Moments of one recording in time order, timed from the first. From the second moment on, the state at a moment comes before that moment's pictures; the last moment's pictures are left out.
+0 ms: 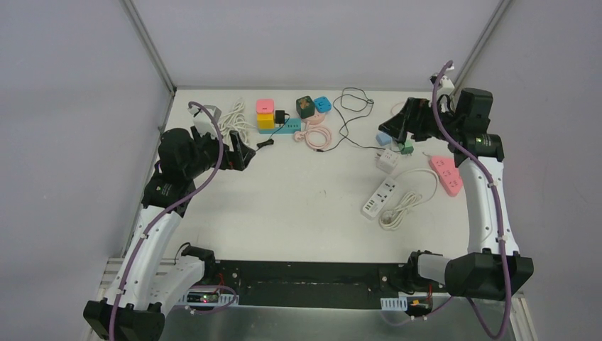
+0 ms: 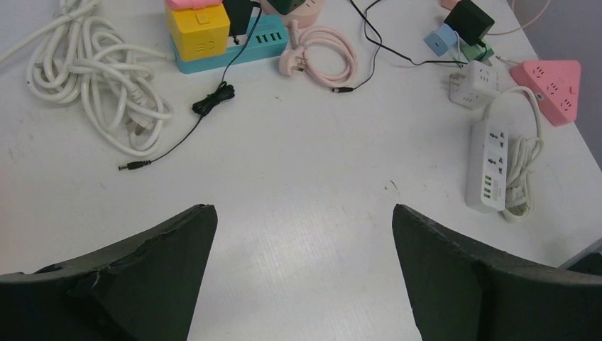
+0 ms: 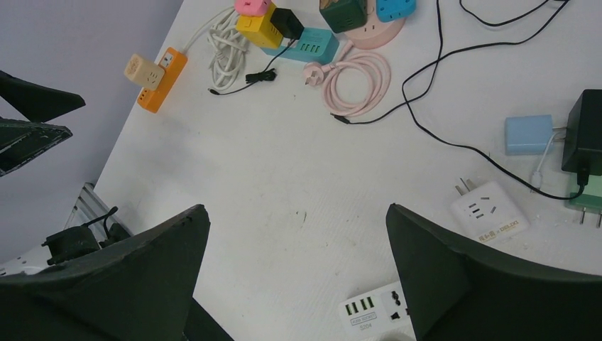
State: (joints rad) left arm -0.18 0.84 0.92 -0.31 0.36 -0.25; right arm -0.06 1.23 1.34 -0.66 -0.76 0.12
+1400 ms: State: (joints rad) left arm -0.17 0.84 0.91 -0.30 0.46 -0.27; right arm -0.15 1.22 1.35 -0.62 -0.82 0.19
